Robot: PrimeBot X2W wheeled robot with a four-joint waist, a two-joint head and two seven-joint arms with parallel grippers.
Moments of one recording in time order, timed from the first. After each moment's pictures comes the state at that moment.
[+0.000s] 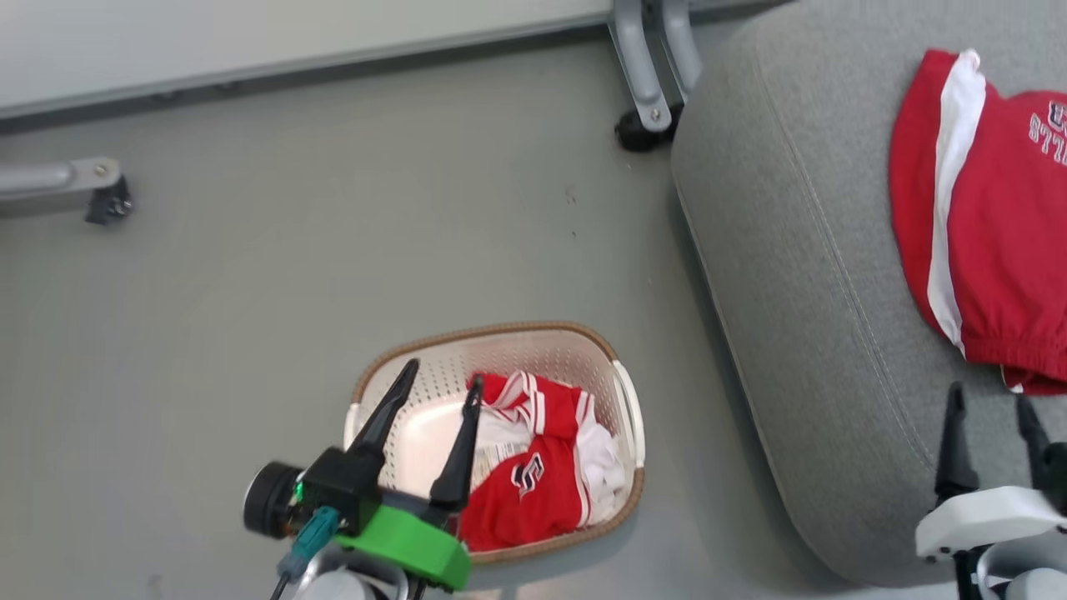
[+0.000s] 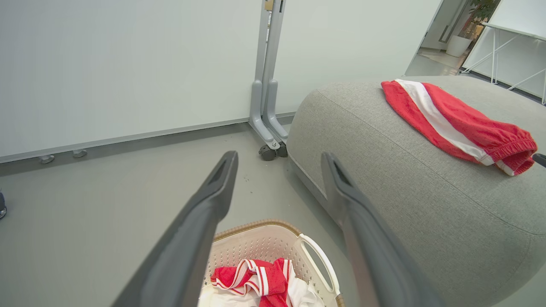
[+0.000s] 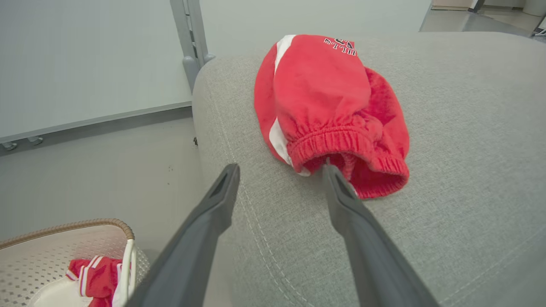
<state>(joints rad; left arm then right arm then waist) -0.14 0.10 -0.43 0.19 -0.28 -0.04 -0.26 -0.05 -0.05 -0.34 0.31 0.05 0.13 -0.26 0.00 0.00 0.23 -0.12</state>
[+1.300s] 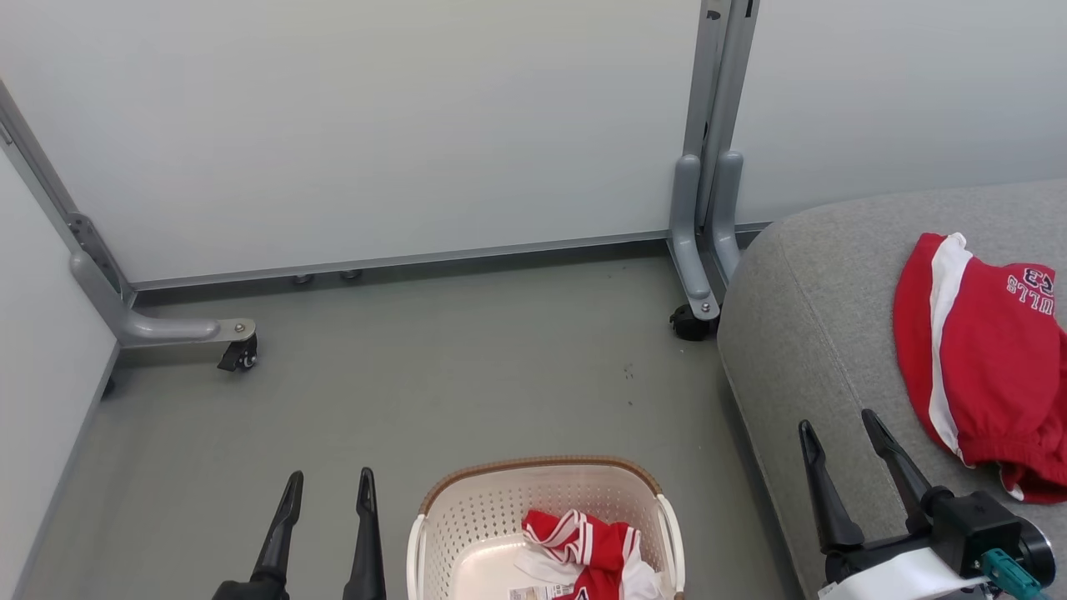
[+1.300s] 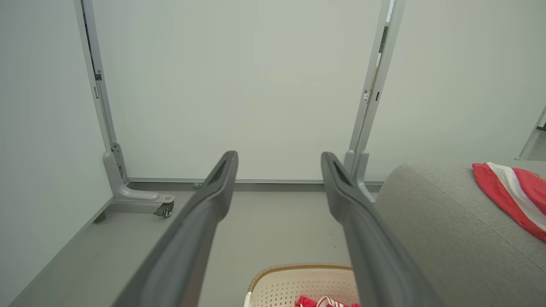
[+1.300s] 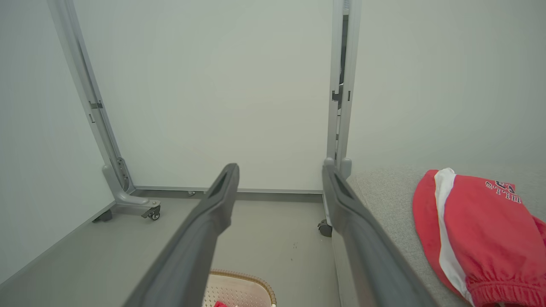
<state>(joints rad) 0.22 0.05 -0.18 -0.02 -0.21 0.03 -0.26 0.14 -0.13 0.07 0.03 0.16 0.13 -0.26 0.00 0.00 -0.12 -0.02</state>
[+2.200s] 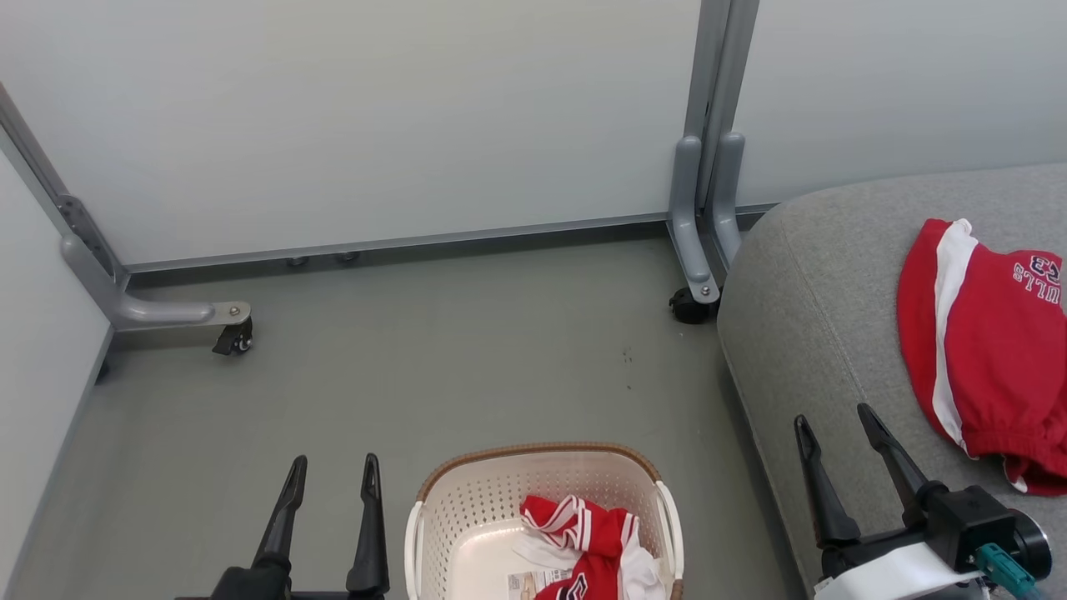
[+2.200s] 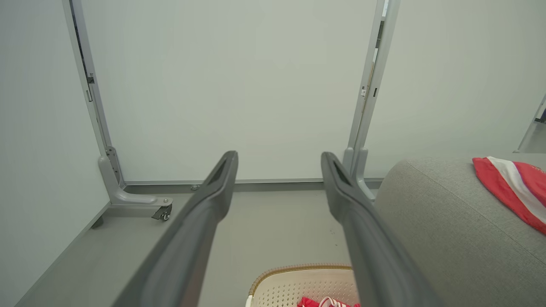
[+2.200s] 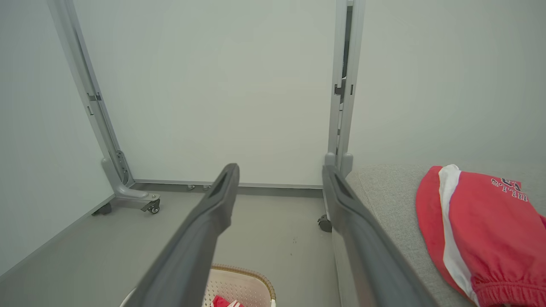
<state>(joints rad) 0.19 0.05 -0.19 -0.02 -0.18 0.02 -0.26 0.13 -0.13 0.08 0.03 0.15 0.13 -0.26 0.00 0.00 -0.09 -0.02</state>
